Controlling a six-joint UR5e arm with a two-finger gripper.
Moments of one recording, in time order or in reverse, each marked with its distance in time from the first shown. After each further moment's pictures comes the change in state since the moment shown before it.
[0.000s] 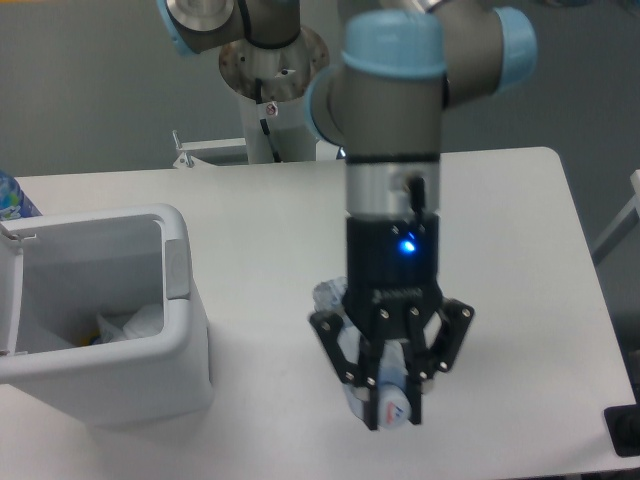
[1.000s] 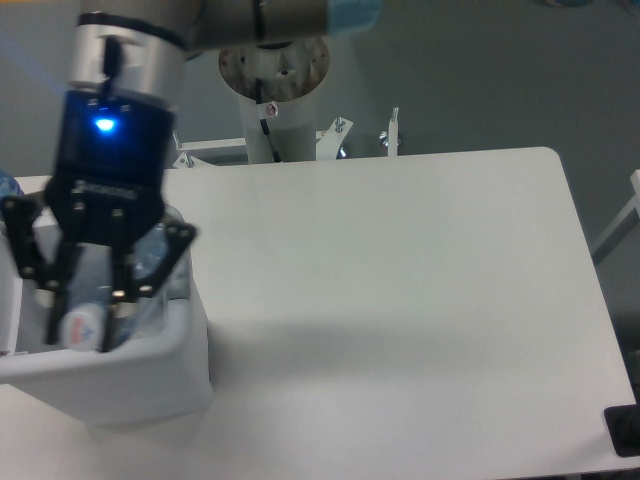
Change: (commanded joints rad) arm -0.290 0.063 -0.066 -0.002 -0.002 -0.005
